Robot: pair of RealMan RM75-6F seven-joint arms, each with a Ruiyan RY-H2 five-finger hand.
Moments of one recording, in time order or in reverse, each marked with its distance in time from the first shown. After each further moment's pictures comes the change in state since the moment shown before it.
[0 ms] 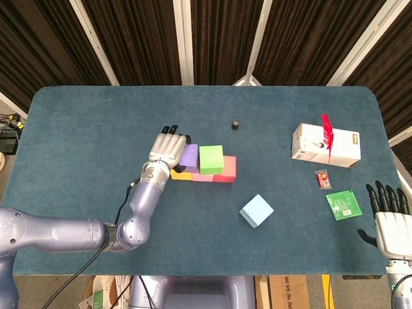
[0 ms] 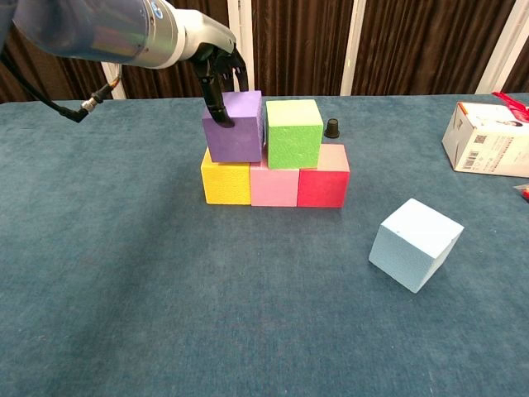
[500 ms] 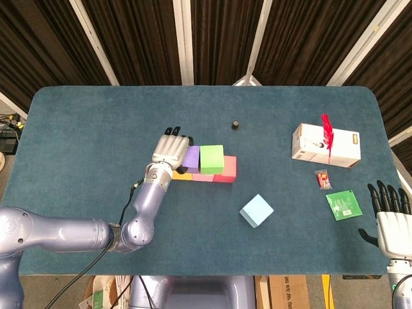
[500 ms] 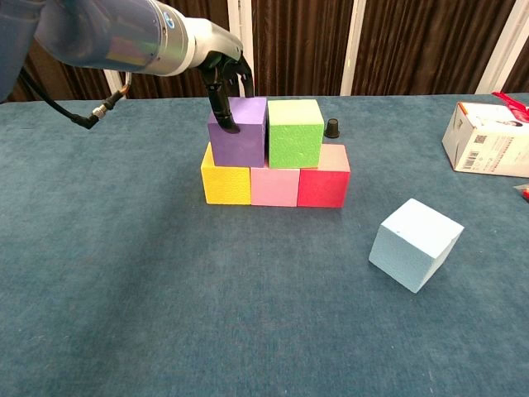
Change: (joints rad) left arm -0.009 -0.032 -0.003 0.028 0.000 0.000 0.019; right arm -0.001 0.000 0.005 0.003 0.006 0.001 0.006
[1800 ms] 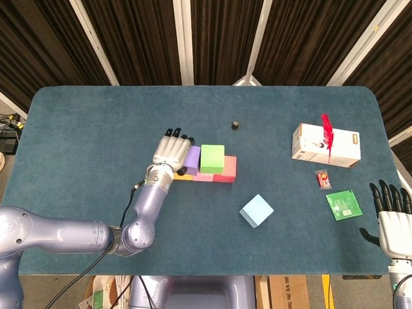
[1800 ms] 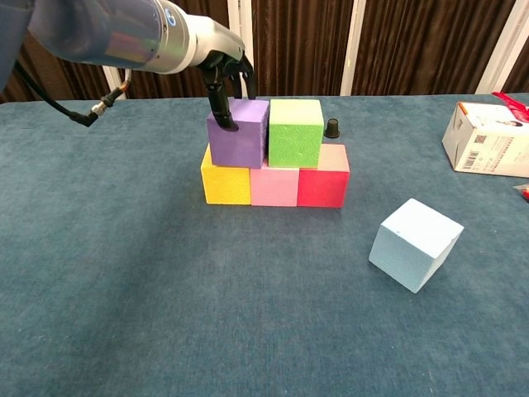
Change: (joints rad) left arm -0.008 0.006 -0.009 -0.036 -0.025 0.029 0.060; right arm -0.001 0.001 0.007 -0.001 0.010 0.001 0.008
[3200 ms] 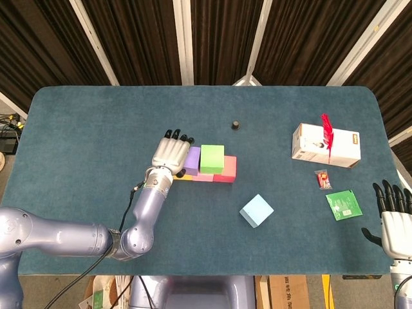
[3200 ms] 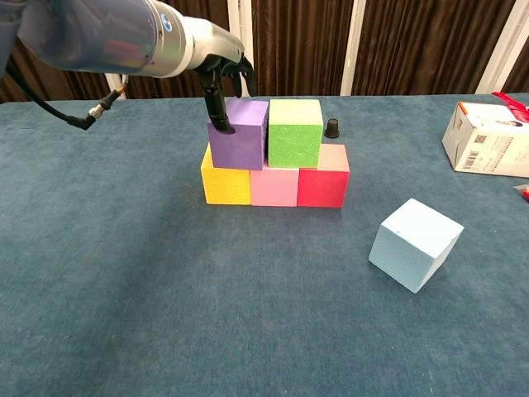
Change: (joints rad) left arm 0.010 -0.004 0.010 -0.034 0.033 0.042 0.021; right arm -0.008 0.002 0.006 -0.005 0.011 0.011 0.008
